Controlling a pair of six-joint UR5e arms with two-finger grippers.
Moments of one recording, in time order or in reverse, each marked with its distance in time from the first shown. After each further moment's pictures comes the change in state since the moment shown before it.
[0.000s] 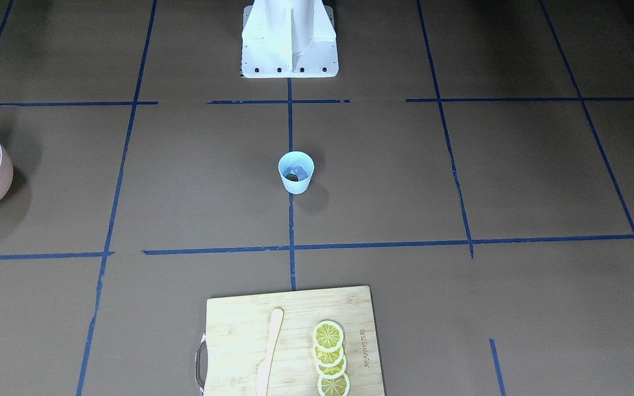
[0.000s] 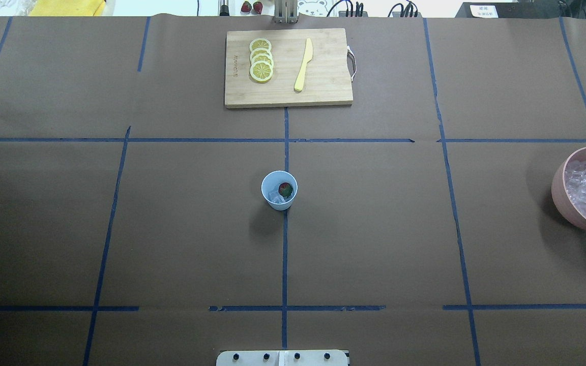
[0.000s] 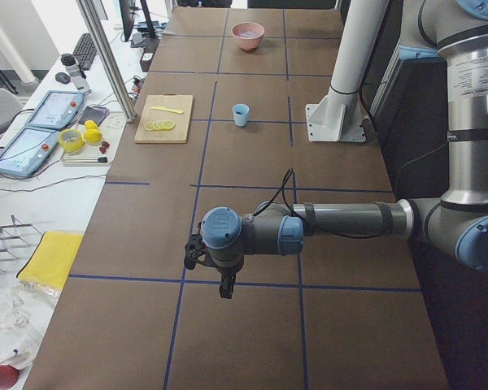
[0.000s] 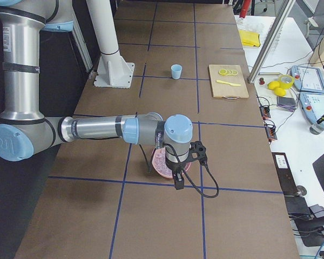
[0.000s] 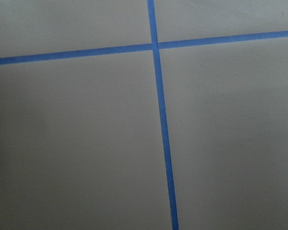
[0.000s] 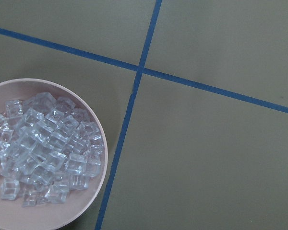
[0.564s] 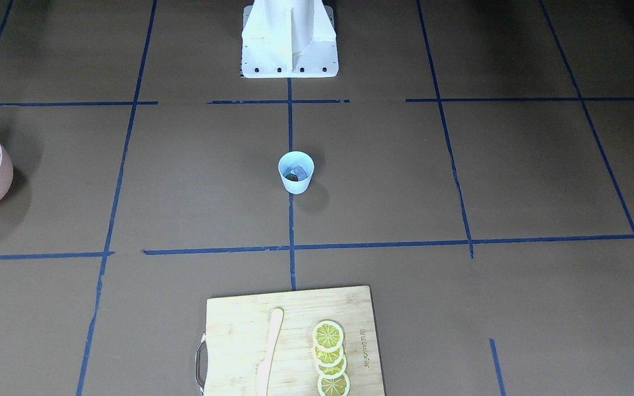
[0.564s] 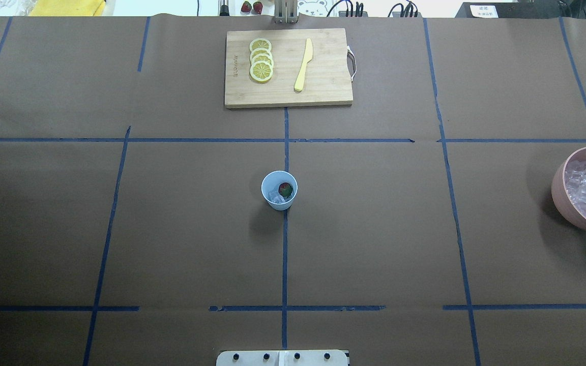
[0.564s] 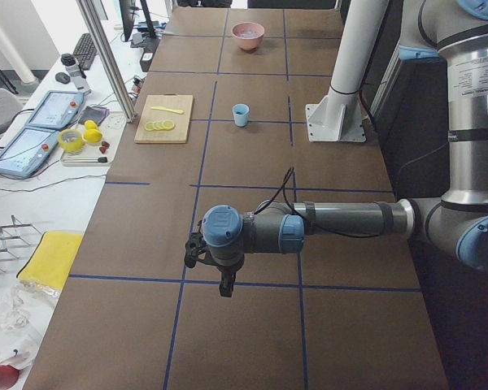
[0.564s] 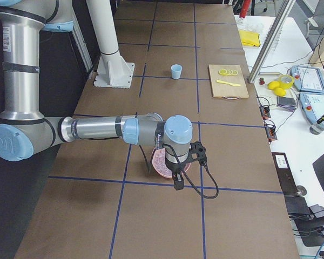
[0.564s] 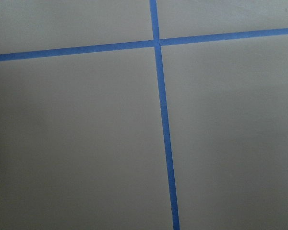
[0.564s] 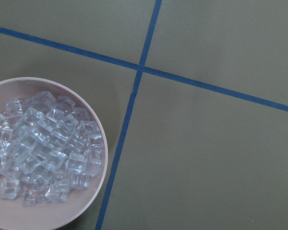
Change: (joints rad) left arm 0.000 0.003 -0.014 0.000 0.000 0.001; right arm 0.000 -0.001 -0.004 0.001 0.007 -0.001
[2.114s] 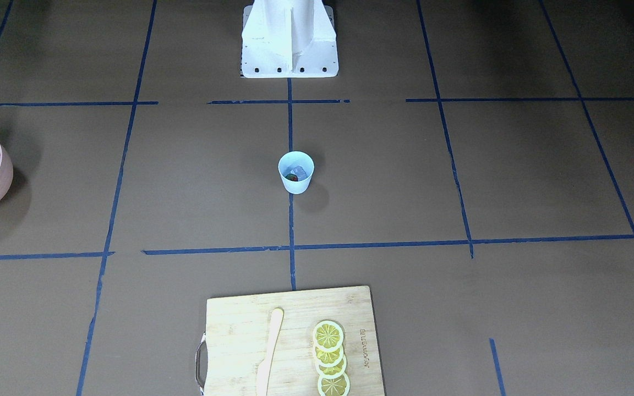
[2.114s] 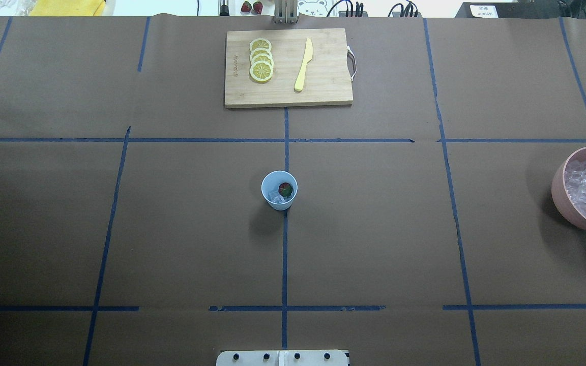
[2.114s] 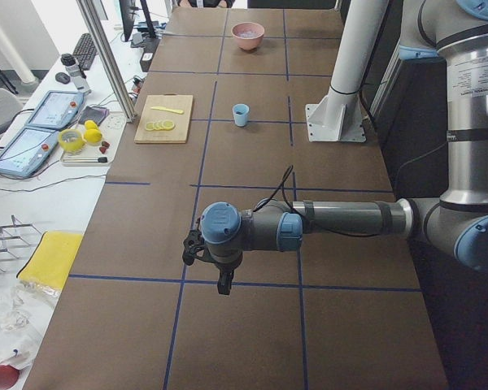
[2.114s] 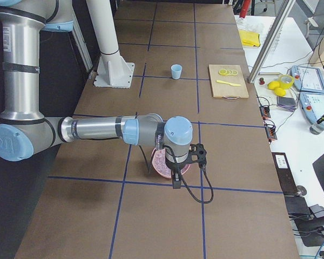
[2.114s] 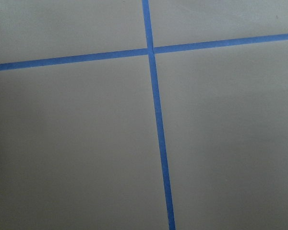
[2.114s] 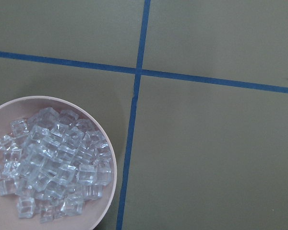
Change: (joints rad) left arm 0.003 -0.004 -0.003 -0.002 0.000 -0.007; right arm -0.003 0.000 -0.003 -0.001 0.034 0.135
